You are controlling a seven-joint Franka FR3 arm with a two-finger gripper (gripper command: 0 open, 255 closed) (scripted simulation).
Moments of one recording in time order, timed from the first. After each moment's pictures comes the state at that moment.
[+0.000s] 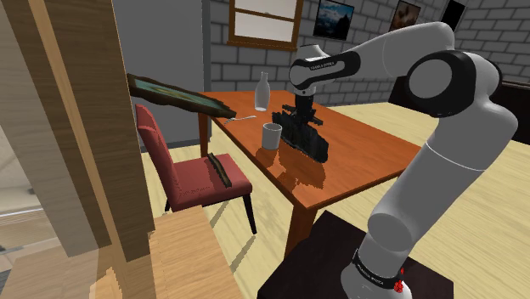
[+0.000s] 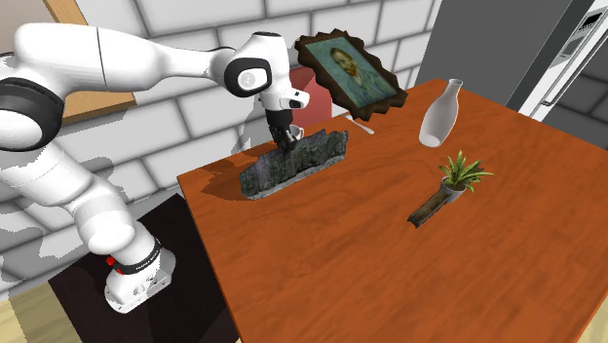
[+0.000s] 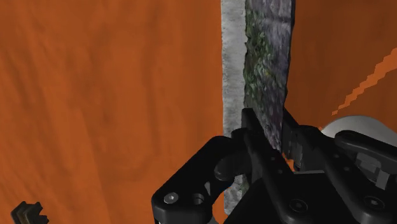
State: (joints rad) arm -0.17 -0.14 -0.24 -2.02 -0.19 1.89 -0.01
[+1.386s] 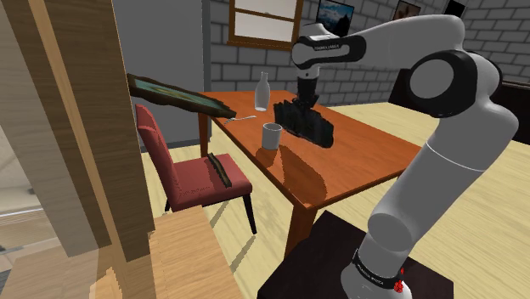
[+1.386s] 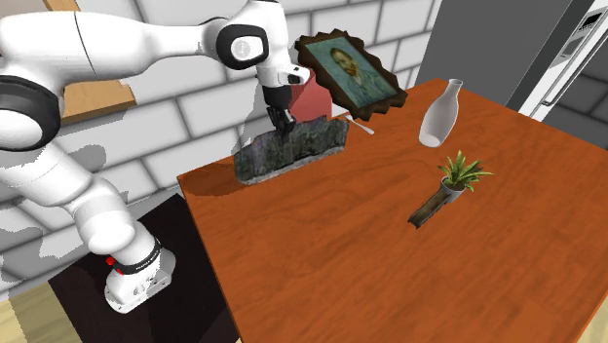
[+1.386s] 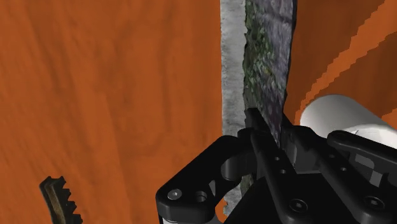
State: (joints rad) arm -0.17 -0.14 -0.23 -1.86 -0.19 1.72 -0.03
